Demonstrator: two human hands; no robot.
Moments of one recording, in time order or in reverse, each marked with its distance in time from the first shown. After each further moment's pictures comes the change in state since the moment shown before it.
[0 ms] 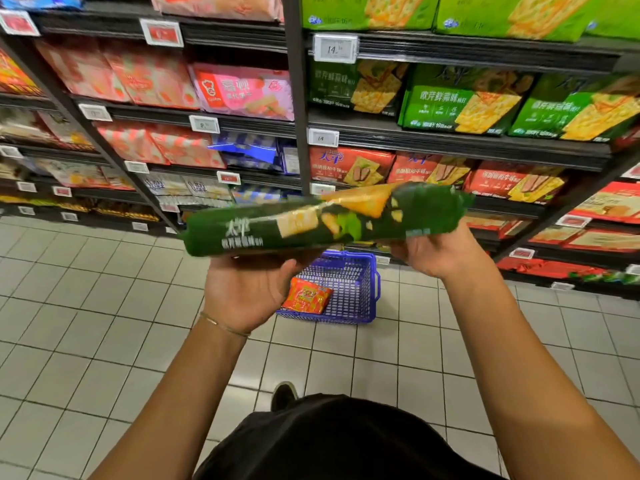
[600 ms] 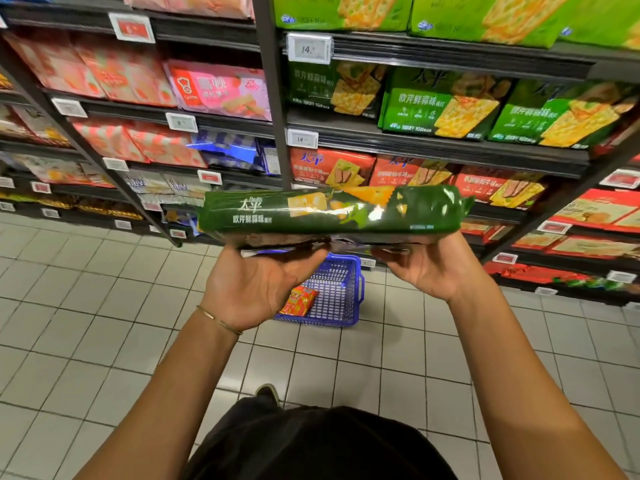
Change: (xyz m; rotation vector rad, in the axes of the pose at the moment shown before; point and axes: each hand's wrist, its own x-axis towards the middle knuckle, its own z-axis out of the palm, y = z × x) left_hand 0.048 -0.032 0.010 0.046 -0.192 -0.243; right_hand -0.007 -0.009 -0.070 0.021 0.081 0.071
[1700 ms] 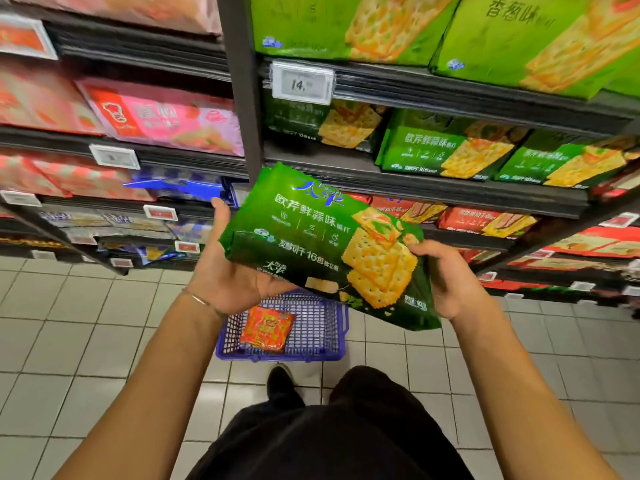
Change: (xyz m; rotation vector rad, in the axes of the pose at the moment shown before) left_hand 0.151 0.174 -0.048 0.107 0.066 -0.011; right_hand 0.142 -0.063 0.015 0.018 0.251 0.108
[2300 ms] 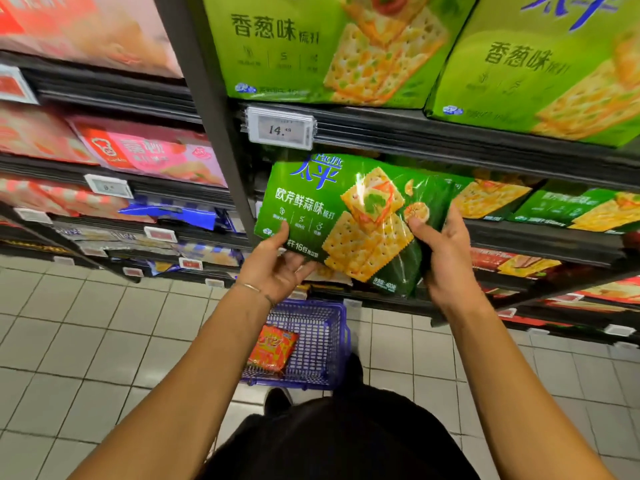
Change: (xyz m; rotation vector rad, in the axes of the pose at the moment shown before) left_hand 0.131 0.000 0.051 -0.126 0.523 0.122; right_hand 0.070 -0.087 0.007 -0.200 0.070 -0.598
